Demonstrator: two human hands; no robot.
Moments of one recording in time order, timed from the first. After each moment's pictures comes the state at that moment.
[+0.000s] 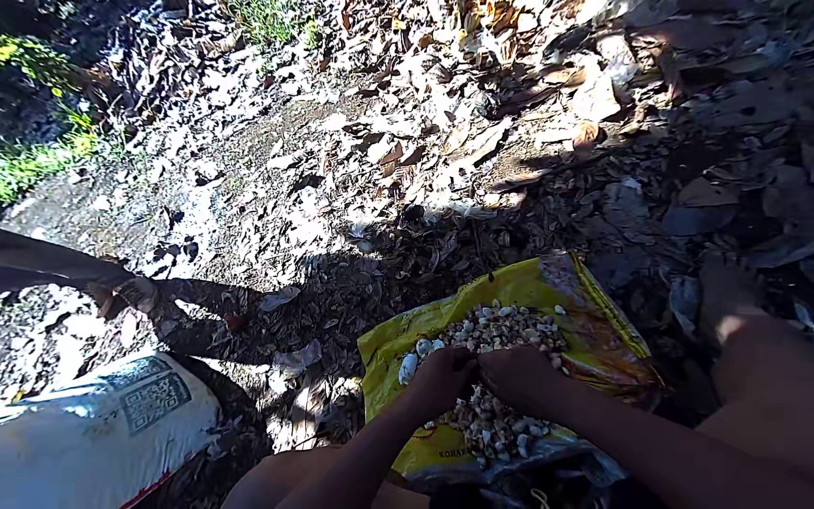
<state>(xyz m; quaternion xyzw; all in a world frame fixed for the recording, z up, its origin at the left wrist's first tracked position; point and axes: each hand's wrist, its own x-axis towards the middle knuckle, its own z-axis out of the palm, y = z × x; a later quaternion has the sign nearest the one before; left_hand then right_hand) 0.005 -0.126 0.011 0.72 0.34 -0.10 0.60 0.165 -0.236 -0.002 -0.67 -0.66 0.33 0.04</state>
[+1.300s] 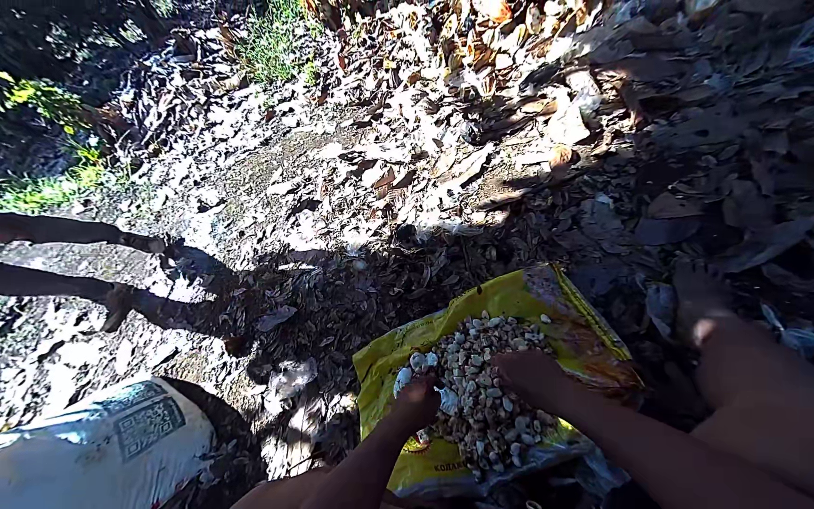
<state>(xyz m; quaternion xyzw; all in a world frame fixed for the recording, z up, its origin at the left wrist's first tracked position) -0.039 -0.114 -0.086 0.83 0.36 -0.23 0.36 0.197 -0.258 -0.046 -0.74 -0.58 0.34 -0.04</state>
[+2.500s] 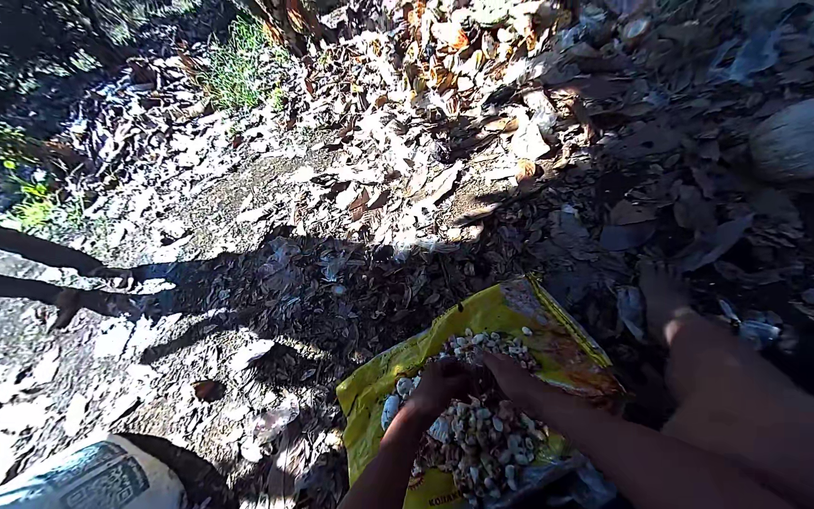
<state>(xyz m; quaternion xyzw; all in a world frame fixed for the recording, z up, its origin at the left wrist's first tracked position) 0.054 -0.119 -0.056 0.59 0.35 -0.03 0.73 0.203 -0.241 -0.065 -0.64 -0.13 0.62 0.44</state>
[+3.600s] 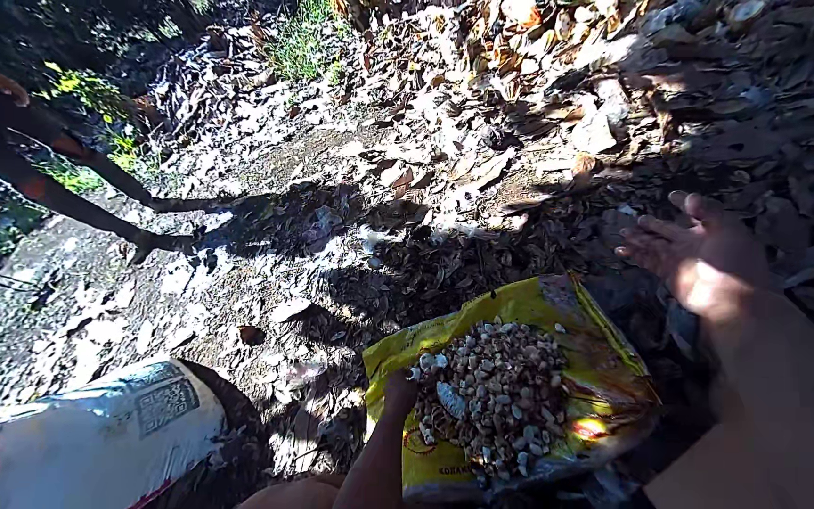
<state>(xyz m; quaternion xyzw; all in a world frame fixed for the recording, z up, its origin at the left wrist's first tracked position) -0.080 -0.077 -0.153 0.67 0.63 -0.10 0.37 0.374 -0.260 0.092 -0.56 -0.06 0.36 0.74</state>
